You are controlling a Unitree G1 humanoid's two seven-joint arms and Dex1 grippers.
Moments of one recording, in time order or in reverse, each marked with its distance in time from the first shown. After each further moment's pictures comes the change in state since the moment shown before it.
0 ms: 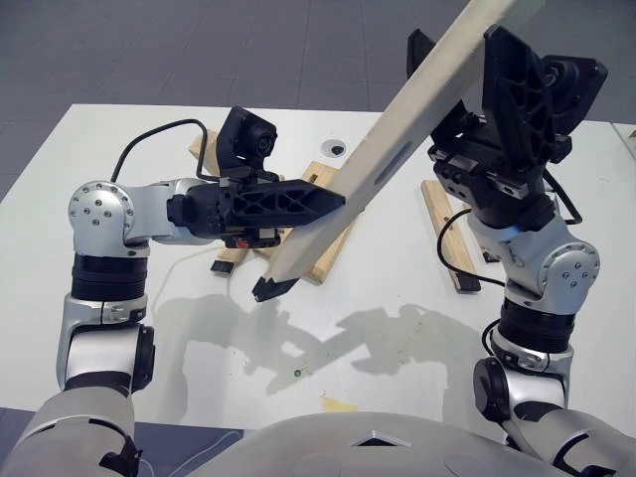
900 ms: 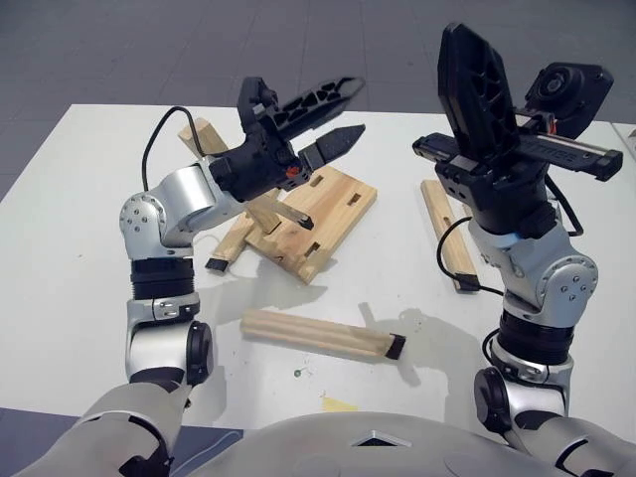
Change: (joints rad) left arm -0.005 -0.333 0.269 0.057 -0.007 -0.251 0.705; right arm 0.081 -0.005 0.029 -0.083 -0.025 -0.094 -0.073
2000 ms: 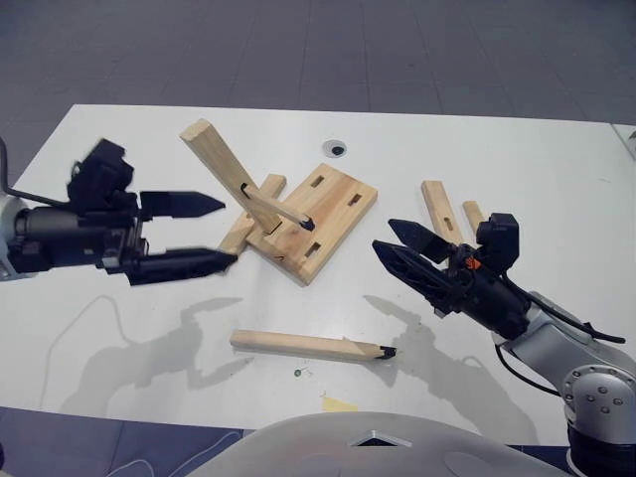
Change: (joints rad) left arm 0.538 0.945 0.107 -0.535 0.856 -0.120 -1.210; right arm 0.545 -0.282 -0.002 -0.289 -0.440 -0.004 -0.057
